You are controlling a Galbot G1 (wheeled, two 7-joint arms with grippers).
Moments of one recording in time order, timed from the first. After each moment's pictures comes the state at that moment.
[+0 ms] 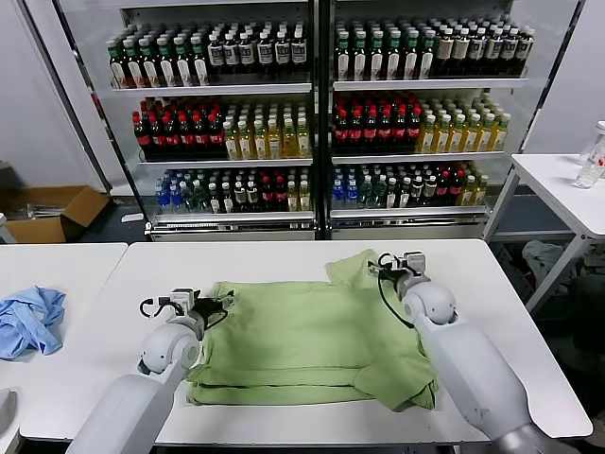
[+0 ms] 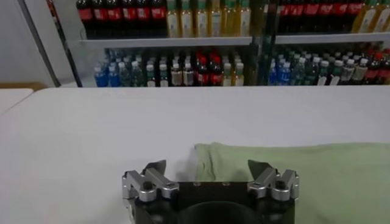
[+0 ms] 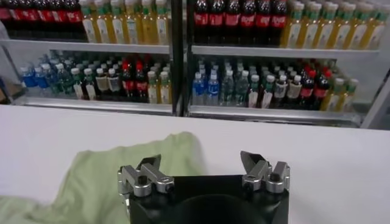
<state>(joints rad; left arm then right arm) 0.82 -1.11 -0.18 -1.51 -0.66 0.57 -0.32 -0.49 1.21 0.04 1.18 0.62 -0.54 0.19</state>
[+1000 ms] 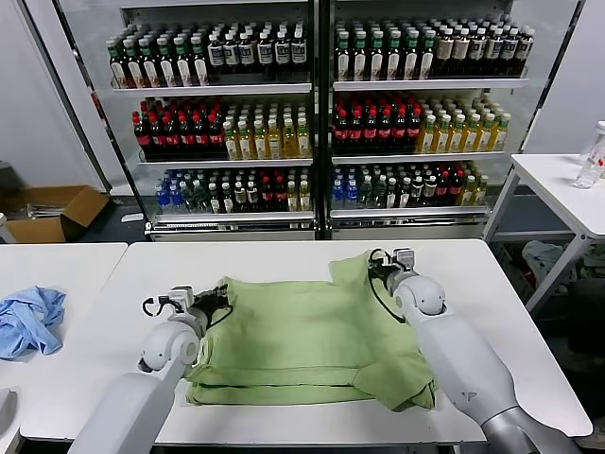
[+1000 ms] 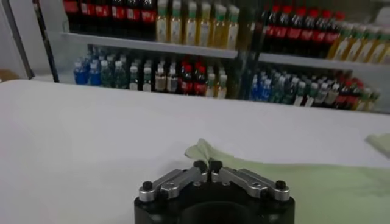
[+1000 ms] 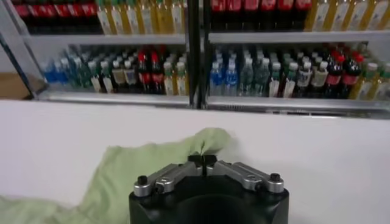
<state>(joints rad) 0.85 -1.11 -0.23 -1.56 -0.77 0.49 -0.24 -0.52 1.18 0.04 1.25 0.67 -0.50 0.14</state>
